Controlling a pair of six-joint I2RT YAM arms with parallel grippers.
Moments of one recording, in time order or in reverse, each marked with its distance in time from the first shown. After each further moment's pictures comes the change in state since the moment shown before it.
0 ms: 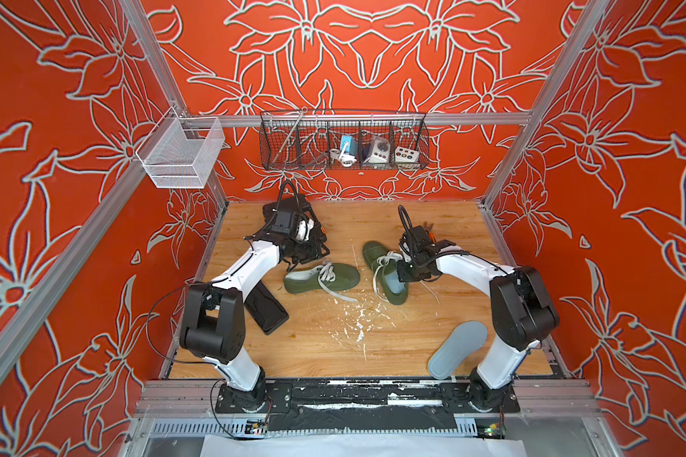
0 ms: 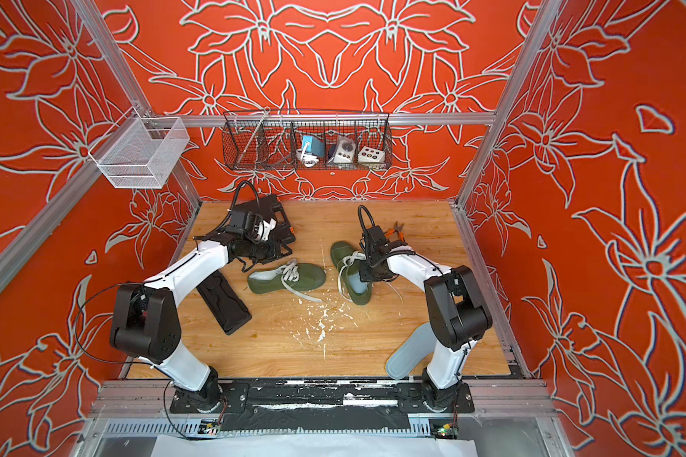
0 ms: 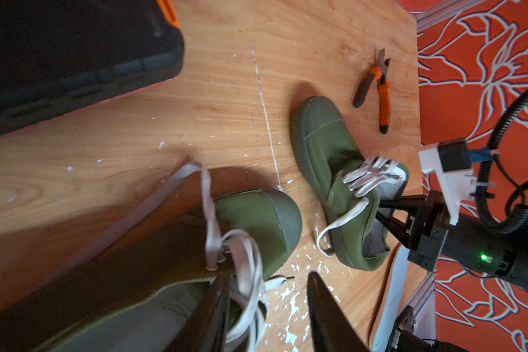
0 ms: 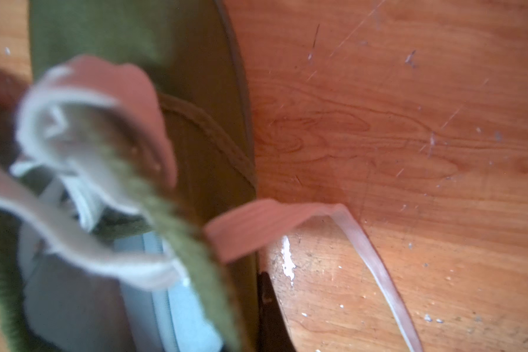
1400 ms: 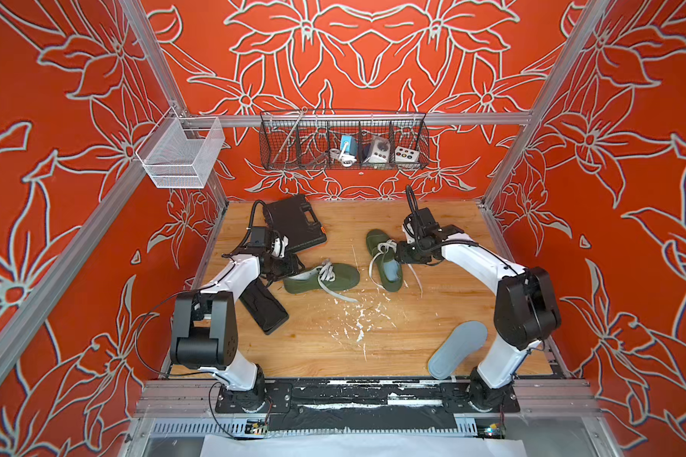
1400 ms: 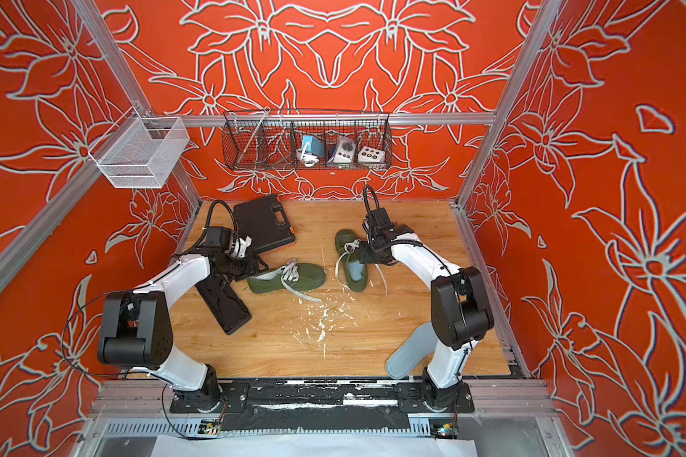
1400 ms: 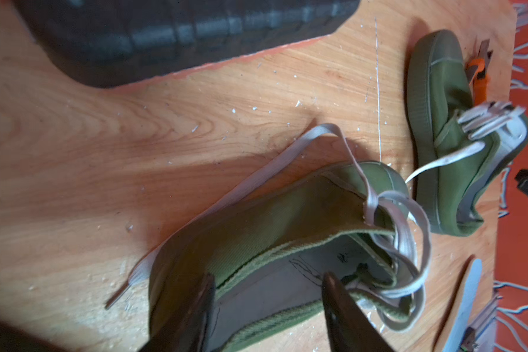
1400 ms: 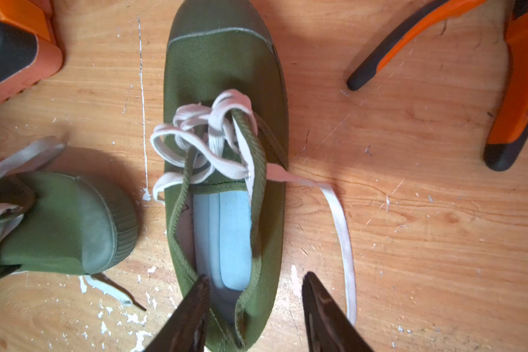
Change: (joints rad) left arm 0.161 -0.069 -0.200 -0.008 -0.063 0.190; right arm -0.040 -0.009 0.169 -0.069 -0.034 -0.009
